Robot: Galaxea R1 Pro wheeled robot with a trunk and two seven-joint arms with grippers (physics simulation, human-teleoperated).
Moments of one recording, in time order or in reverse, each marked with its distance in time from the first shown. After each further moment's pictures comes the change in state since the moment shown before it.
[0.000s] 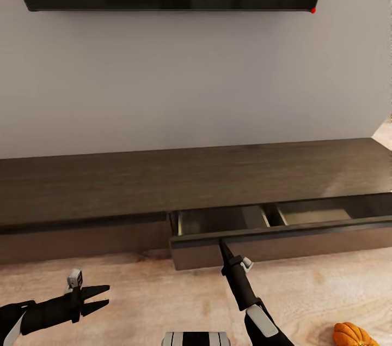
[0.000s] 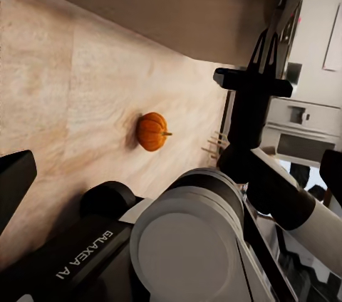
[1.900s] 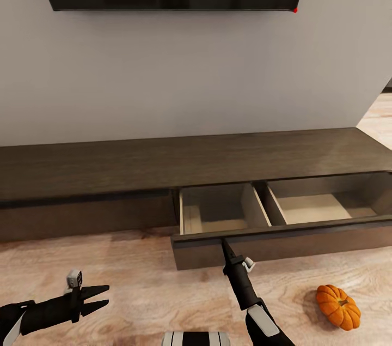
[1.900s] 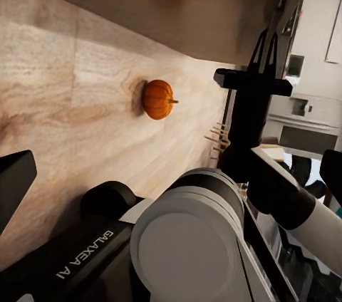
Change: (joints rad) left arm 0.000 0.001 0.000 0.000 0.000 0.000 0.000; right arm 0.000 0.000 -0.026 -0.002 -0.002 0.003 0.000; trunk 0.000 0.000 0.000
